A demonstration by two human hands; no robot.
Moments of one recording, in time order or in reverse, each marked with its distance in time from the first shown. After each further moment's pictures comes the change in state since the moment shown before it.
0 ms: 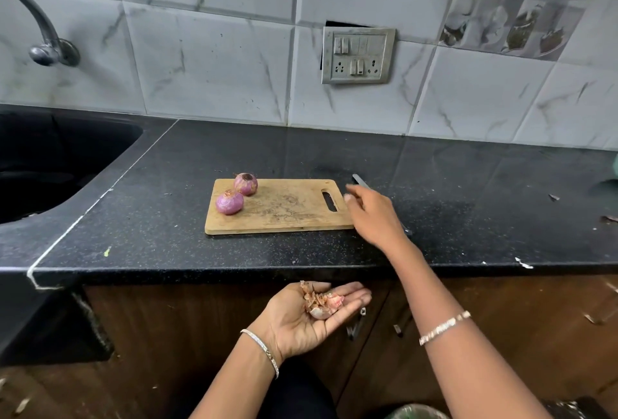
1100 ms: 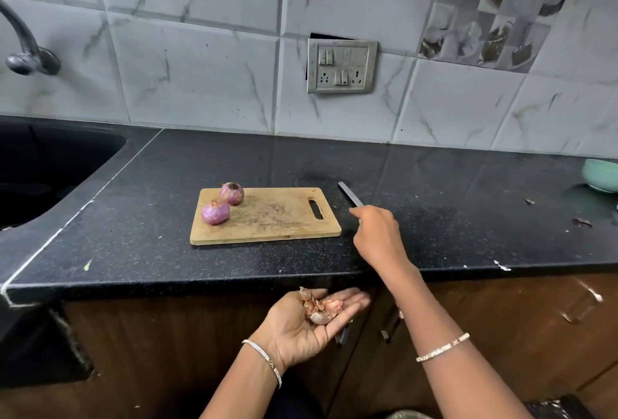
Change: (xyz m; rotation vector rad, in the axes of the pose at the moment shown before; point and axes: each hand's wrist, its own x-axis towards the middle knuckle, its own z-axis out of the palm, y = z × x) left_hand 0.016 -0.010 0.008 0.005 0.072 0.006; right_hand -0.029 -0.007 -0.017 -0.332 0.049 0.147
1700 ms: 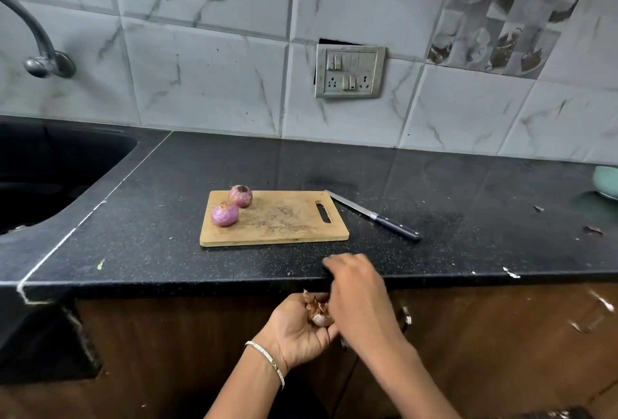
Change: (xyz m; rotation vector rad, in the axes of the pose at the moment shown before) left_hand 0.007 0.007 -0.008 0.105 0.006 0.169; right_hand -0.092 -0.032 0.020 0.085 0.062 -0.273
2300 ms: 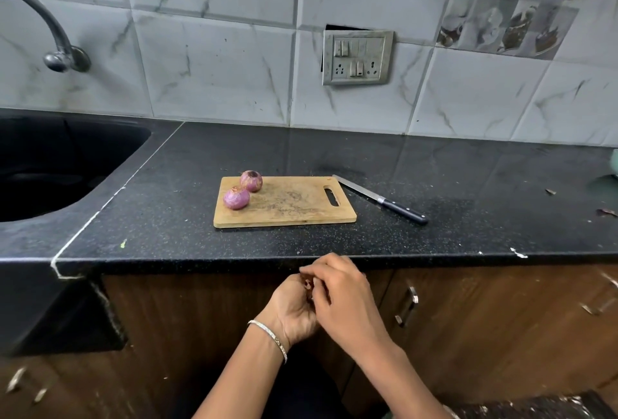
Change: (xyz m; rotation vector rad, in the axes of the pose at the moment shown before) left_hand -0.009 0.003 -0.019 0.089 0.082 0.130; right_hand -0.029 -0.008 0.035 0.235 0.039 -0.135
